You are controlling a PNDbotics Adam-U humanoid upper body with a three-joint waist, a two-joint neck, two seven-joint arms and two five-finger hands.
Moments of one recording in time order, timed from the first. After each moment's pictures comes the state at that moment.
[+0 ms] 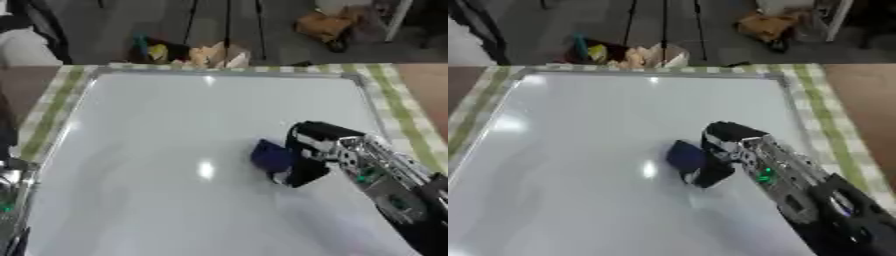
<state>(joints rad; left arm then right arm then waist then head) -0.55 0.27 -0.01 -1.98 -0.33 -0.22 0.41 -0.81 -0.48 0.49 -1.54 0.83 0.43 0.74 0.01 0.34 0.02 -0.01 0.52</state>
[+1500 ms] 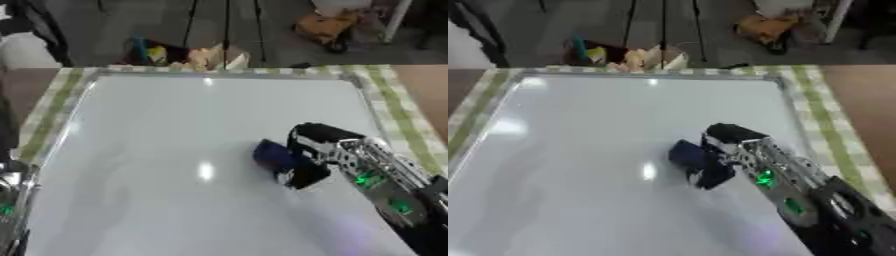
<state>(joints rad) -0.55 0.27 -0.01 -1.98 -0.33 -0.21 0.40 -0.81 -0.48 0.49 -1.55 0.83 0.44 0.72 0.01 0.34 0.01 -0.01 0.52</state>
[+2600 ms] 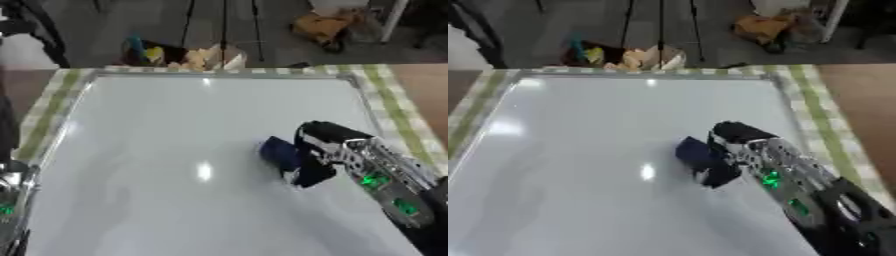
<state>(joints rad) -0.55 0.27 -0.01 -1.98 -0.33 -0.21 0.39 -0.80 -0.51 0.48 -1.56 0.85 0.45 0.69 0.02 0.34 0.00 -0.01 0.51</state>
